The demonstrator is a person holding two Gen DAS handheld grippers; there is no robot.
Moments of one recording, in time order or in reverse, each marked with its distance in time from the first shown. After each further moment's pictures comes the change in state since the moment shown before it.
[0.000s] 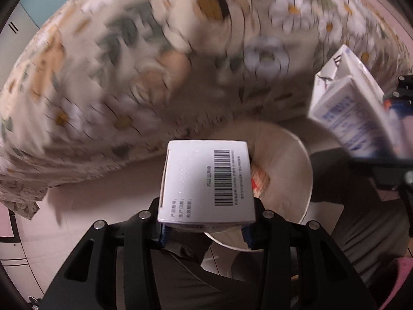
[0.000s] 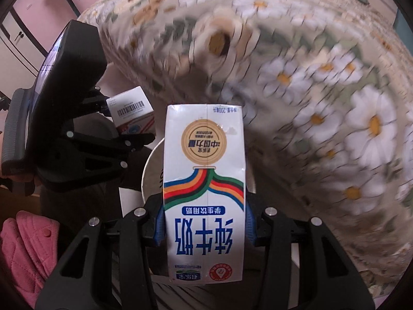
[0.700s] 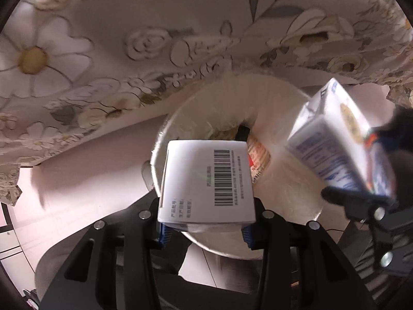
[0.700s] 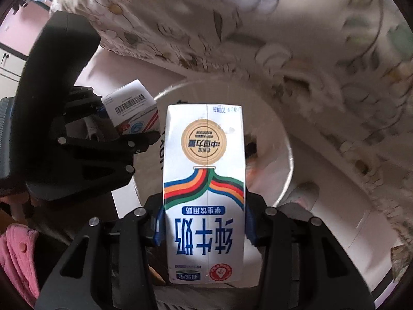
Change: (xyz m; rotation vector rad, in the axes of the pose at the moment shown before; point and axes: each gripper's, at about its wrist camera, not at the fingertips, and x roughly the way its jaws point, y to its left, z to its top) left arm 0.098 -0.009 -0.009 -0.038 0.177 -0.054; right arm 0.112 -0.021 -0.011 0.162 0.170 0.101
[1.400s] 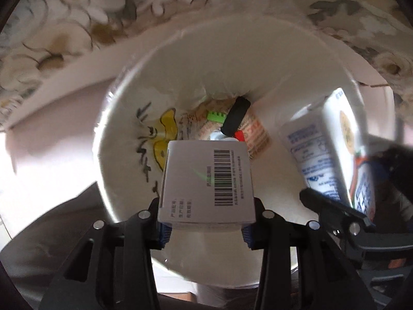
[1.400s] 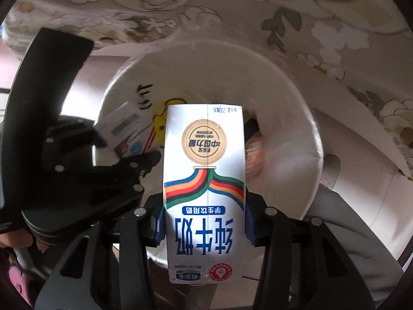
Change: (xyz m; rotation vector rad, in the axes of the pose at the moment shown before) left arm 0.092 0.007 0.009 -0.150 0.222 -0.134; right arm 0.083 -0.024 0.012 0.187 0.075 -0.027
